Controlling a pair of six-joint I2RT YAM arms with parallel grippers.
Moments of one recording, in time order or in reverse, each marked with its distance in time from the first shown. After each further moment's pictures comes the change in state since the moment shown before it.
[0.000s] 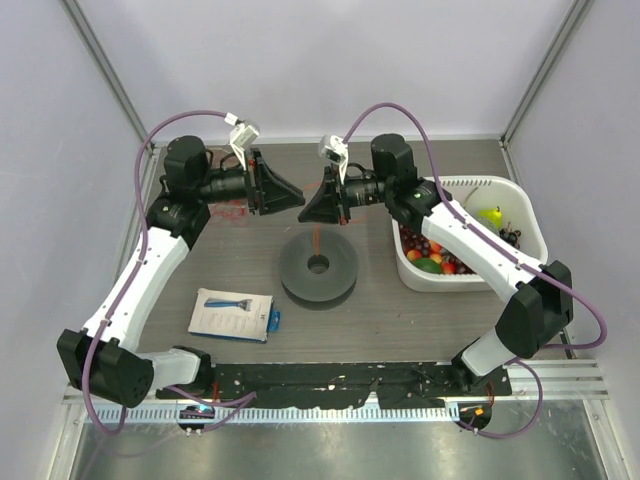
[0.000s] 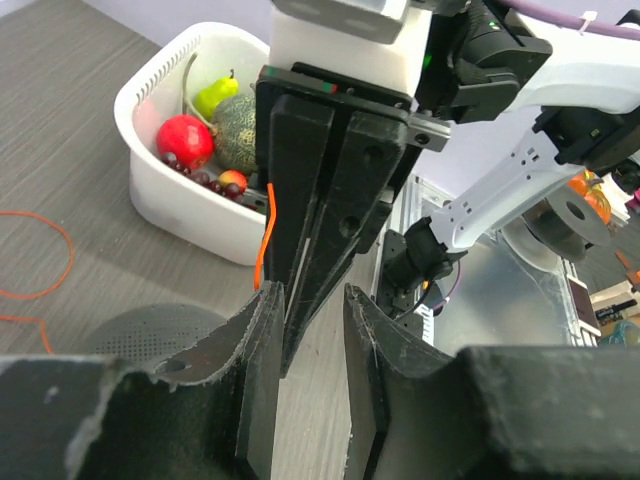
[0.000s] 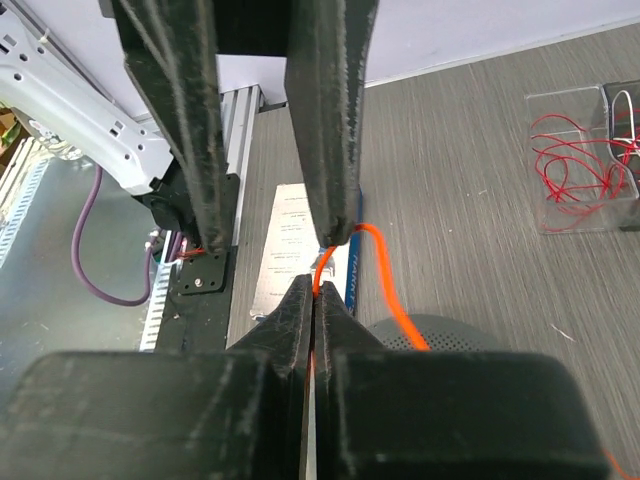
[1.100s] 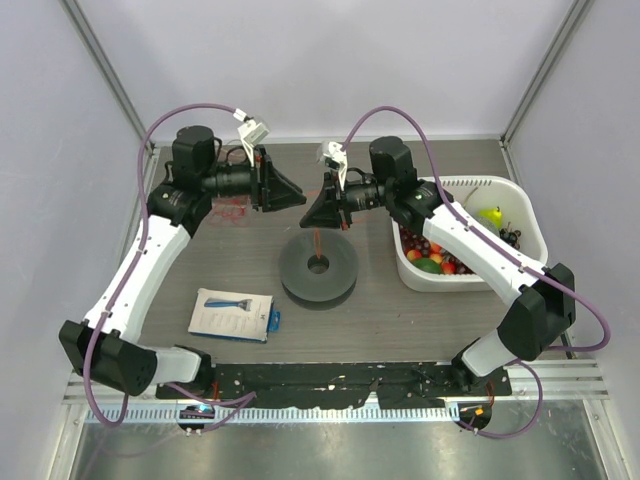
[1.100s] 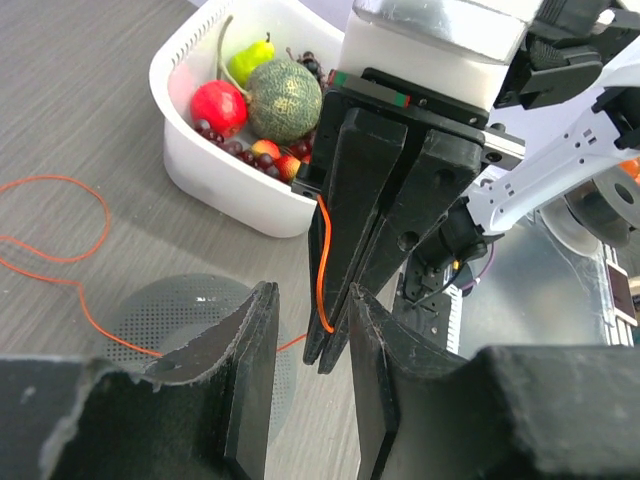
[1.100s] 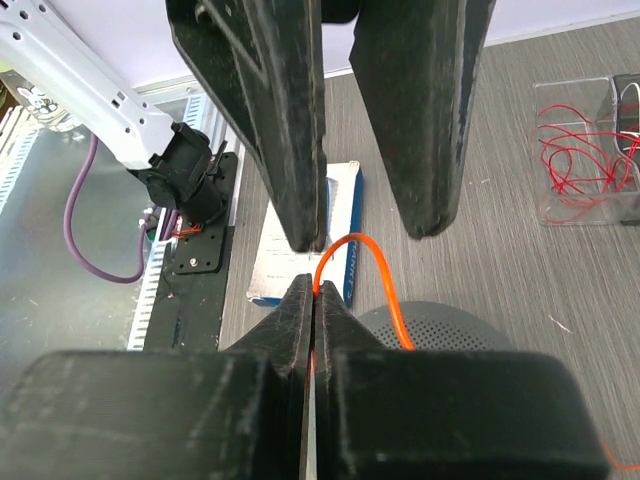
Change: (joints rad) left arm -0.021 0.059 0.140 -0.284 -0.074 0.204; right arm 0.014 -0.015 0.000 -0.077 0.001 -0.089
